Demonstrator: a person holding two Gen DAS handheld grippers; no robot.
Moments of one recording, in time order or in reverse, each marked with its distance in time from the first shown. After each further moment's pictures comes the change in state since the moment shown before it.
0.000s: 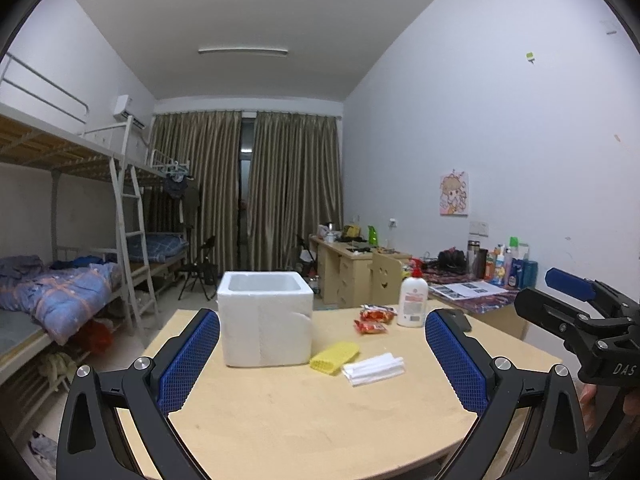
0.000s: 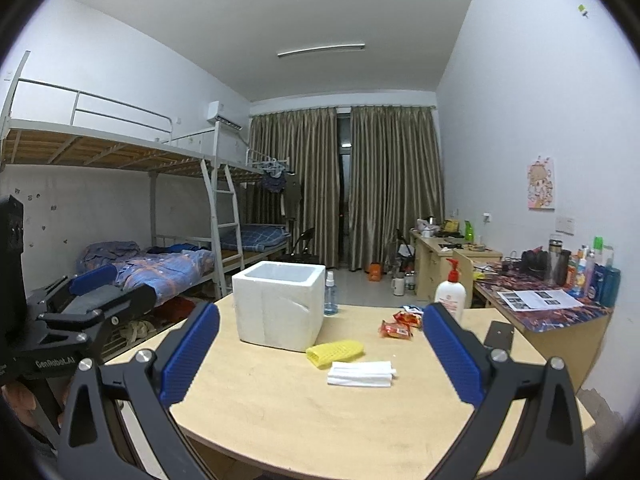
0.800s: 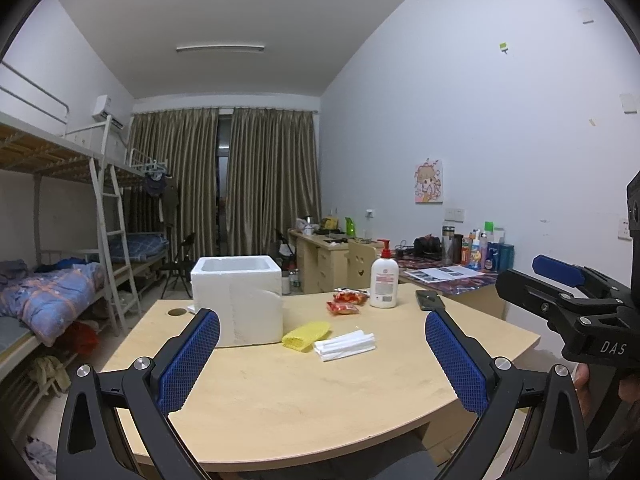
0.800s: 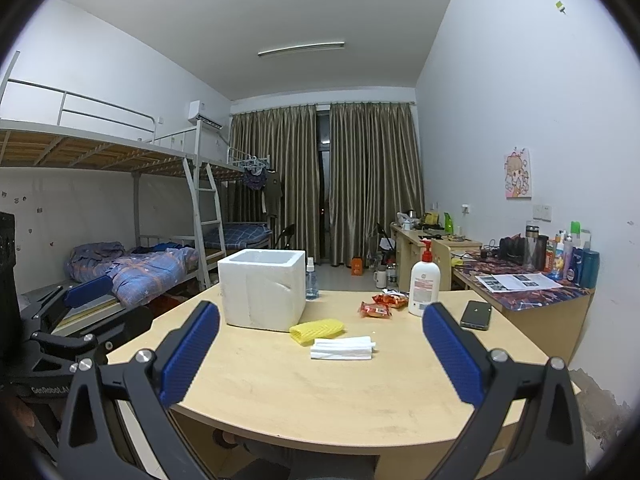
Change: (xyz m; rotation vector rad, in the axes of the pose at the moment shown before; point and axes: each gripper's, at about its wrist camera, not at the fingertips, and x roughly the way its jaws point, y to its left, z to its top) left arm -0.026 -0.026 -0.031 0.034 0.024 -0.083; right arm -0.030 -0.006 -0.020 0.023 0.013 -0.067
